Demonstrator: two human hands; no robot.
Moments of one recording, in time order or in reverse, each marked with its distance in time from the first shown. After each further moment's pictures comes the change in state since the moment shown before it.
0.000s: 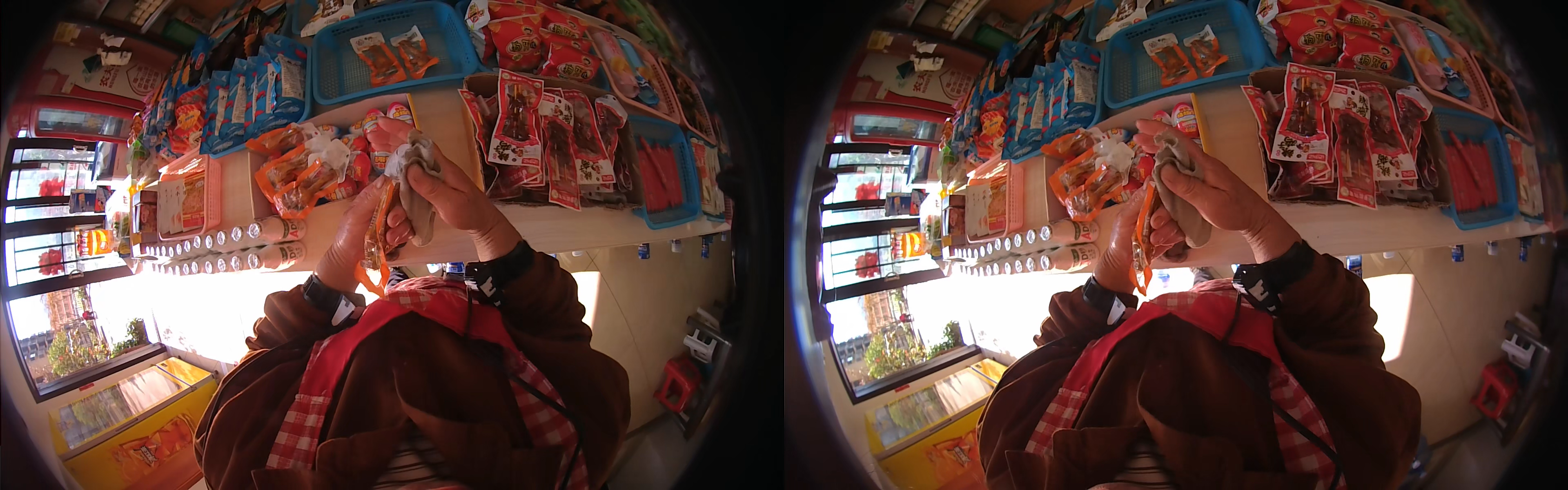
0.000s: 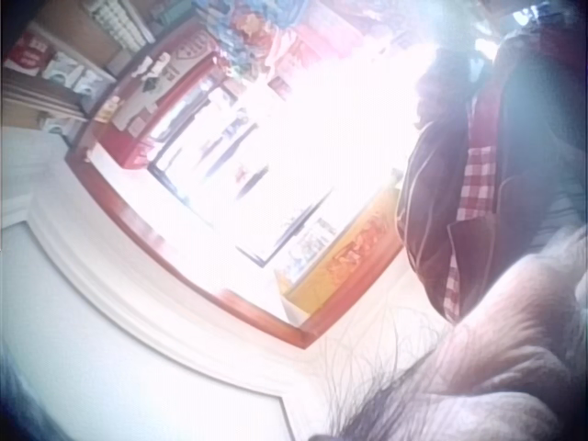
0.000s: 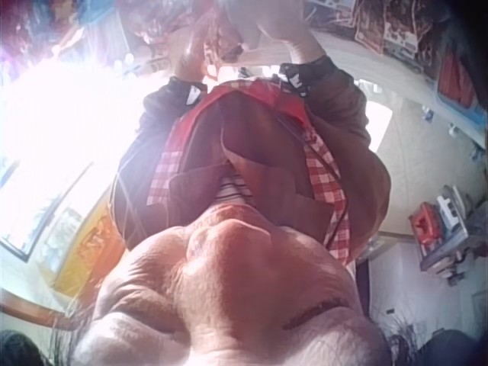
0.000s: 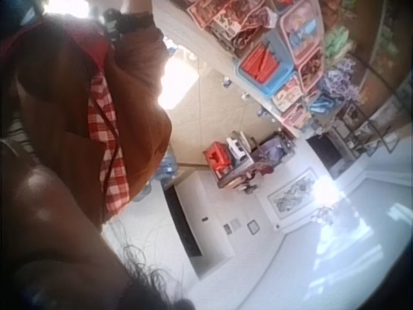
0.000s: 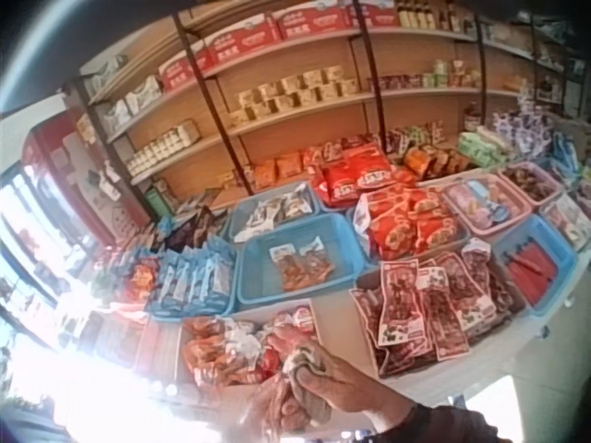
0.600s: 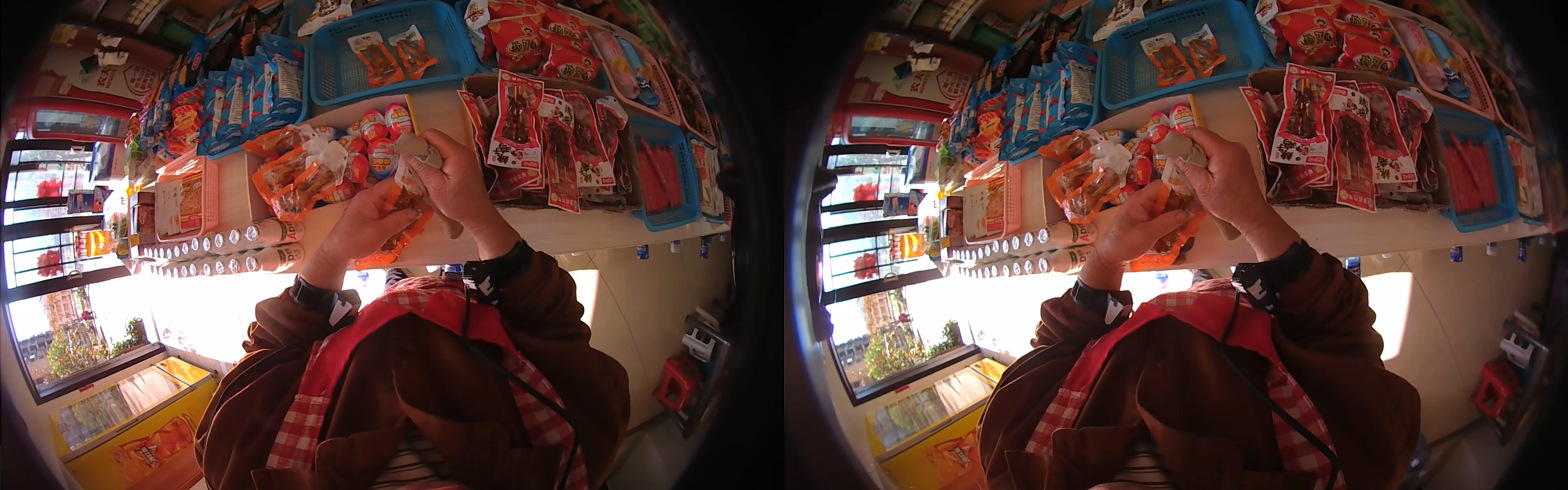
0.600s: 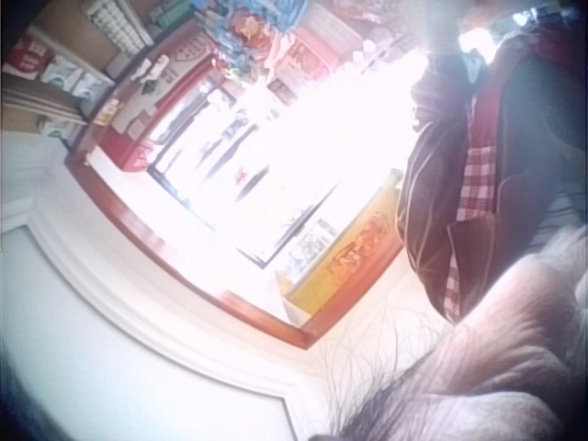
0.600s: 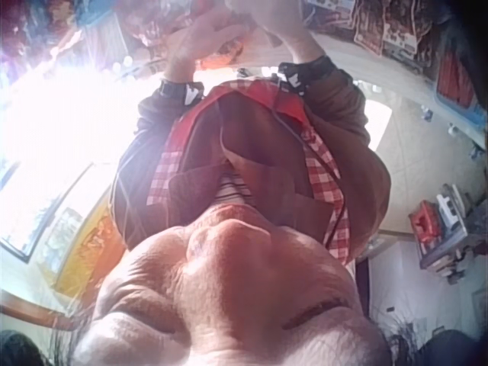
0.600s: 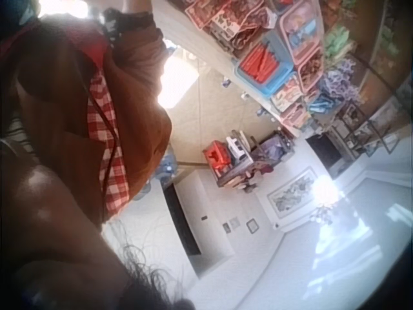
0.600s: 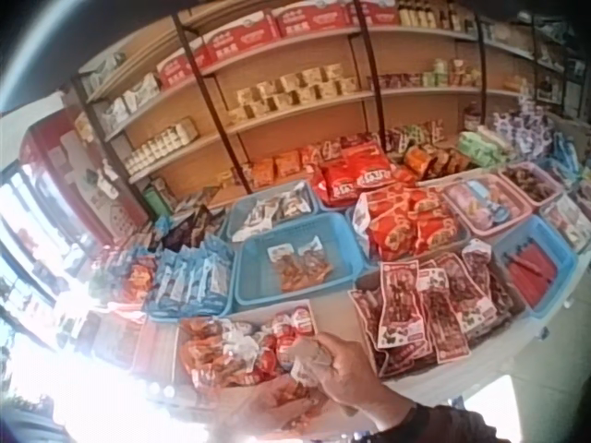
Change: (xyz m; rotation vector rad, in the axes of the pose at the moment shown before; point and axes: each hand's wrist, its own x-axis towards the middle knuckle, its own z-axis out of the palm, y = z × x) left_hand 0.008 0.024 0.023 0.871 0.049 -0.011; right_hand 0.008 0.005 -0.009 -0.568 0.324 0.007
